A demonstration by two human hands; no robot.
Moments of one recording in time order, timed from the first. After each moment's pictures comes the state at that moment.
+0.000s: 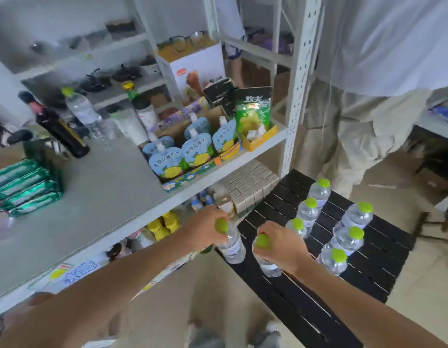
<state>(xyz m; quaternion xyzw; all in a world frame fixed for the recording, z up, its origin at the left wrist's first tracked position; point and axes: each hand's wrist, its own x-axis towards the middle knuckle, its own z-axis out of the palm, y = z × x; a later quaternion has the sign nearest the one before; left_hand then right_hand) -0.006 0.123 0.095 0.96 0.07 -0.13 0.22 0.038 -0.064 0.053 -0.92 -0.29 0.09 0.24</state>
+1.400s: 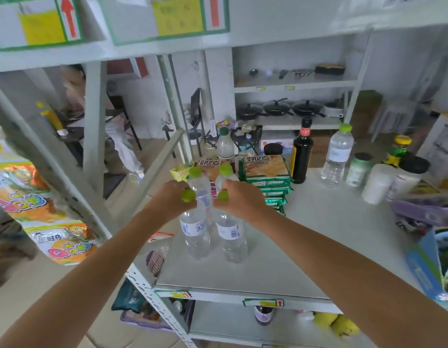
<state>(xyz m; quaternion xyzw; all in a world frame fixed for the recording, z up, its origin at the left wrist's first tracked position) -0.340 0.601 0.218 0.84 0.53 0.09 0.11 -0.187 0.532 0.200 -0.74 -0.64 0.09 0.20</state>
